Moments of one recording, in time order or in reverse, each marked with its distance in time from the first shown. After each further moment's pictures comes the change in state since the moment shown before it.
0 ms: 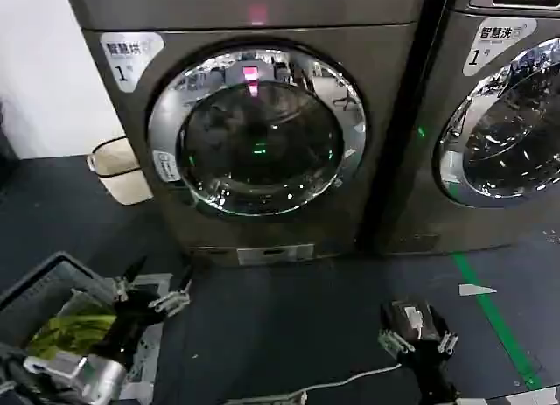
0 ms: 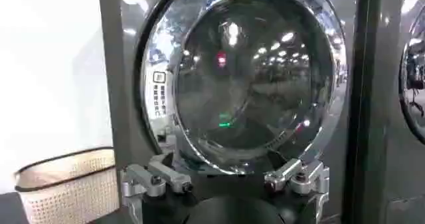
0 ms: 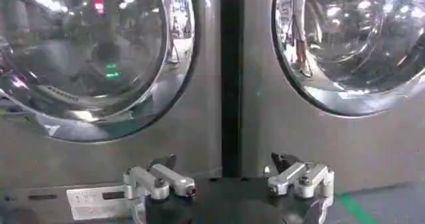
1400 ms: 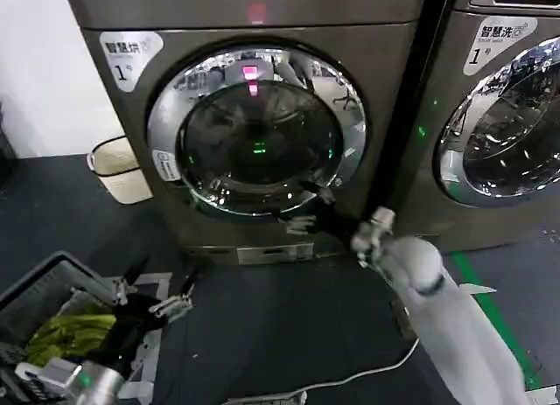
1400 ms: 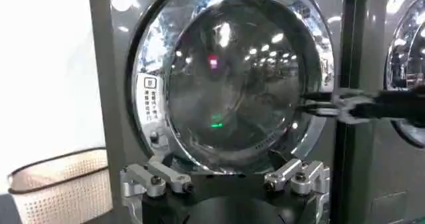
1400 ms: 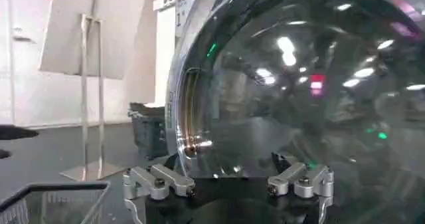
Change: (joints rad) left arm 0.061 -0.003 0.001 -0.072 0.039 0.023 -0.008; right arm 1.314 -0.327 -0.779 -0.761 0.245 -0.081 -0.209
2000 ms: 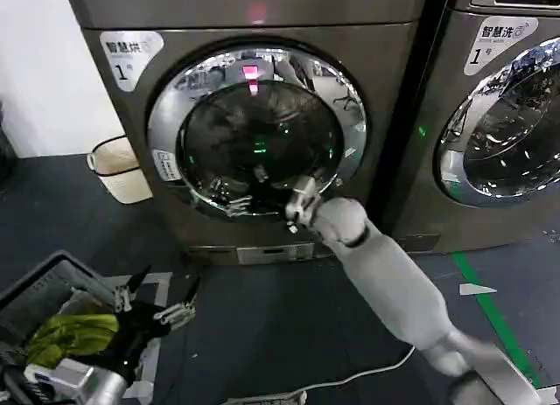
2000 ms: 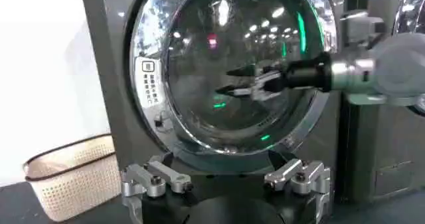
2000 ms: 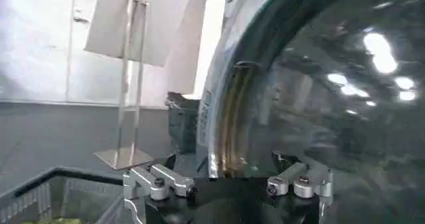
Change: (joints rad) left arm 0.005 -0.009 0.028 -0.009 0.051 0.043 0.001; right arm 0.187 0.187 -0.157 -0.244 -0.054 0.054 -0.067
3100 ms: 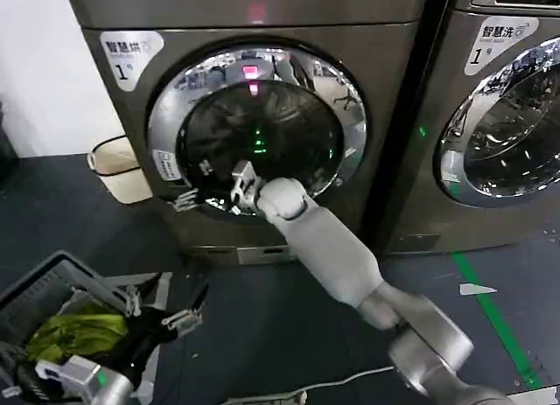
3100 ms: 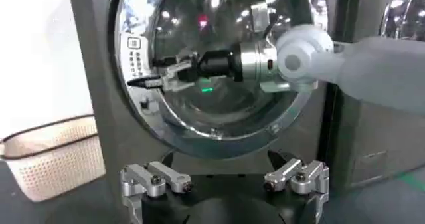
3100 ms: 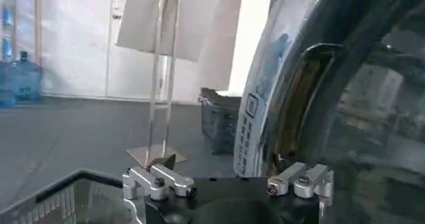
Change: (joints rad) left arm -0.006 -0.015 -0.005 0.014 -0.021 0.073 0.050; right arm 0.122 0.170 -0.048 -0.251 0.034 0.026 -0.100
